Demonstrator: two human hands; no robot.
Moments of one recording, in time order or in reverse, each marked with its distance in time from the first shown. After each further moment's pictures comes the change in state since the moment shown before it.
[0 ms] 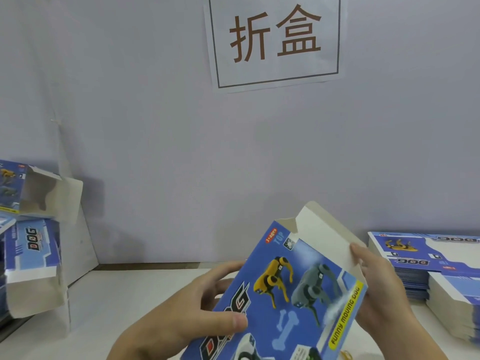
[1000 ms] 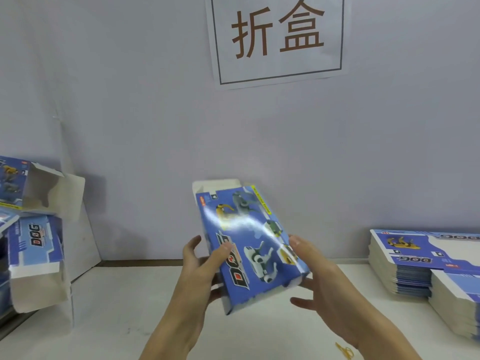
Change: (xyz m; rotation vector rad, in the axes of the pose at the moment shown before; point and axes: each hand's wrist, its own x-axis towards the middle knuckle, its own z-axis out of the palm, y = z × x) left_hand 0.044 -0.010 0.019 -0.431 0.713 0.170; right_hand -0.015 0.026 0.029 -0.567 -0.536 0.010
